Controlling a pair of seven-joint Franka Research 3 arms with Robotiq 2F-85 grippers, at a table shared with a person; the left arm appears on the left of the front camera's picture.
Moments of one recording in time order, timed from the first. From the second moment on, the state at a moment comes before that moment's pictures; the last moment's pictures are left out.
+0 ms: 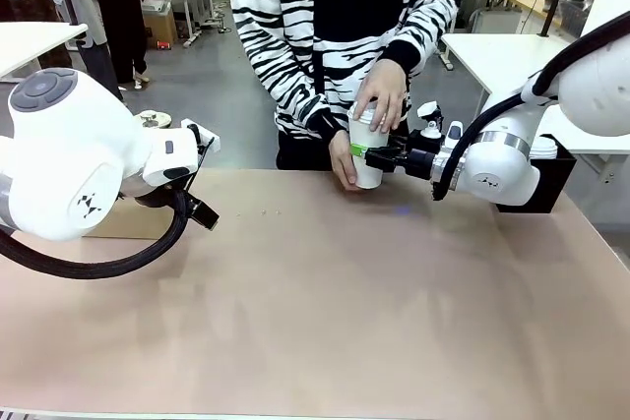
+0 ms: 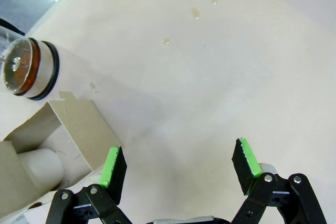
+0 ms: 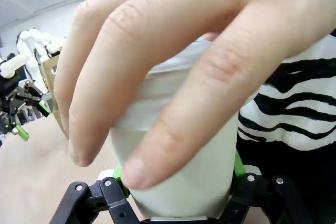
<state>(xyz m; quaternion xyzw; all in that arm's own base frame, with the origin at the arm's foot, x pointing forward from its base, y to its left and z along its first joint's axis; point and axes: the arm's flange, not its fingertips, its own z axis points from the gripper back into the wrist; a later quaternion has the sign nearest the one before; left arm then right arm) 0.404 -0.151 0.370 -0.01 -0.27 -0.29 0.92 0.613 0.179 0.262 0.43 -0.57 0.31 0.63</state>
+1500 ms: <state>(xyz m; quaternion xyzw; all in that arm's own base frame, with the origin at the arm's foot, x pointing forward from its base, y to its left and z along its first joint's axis) 0.404 -0.151 0.370 -0.01 -0.27 -0.29 0.92 0.614 0.179 0.261 0.43 -0.57 0.31 0.63</state>
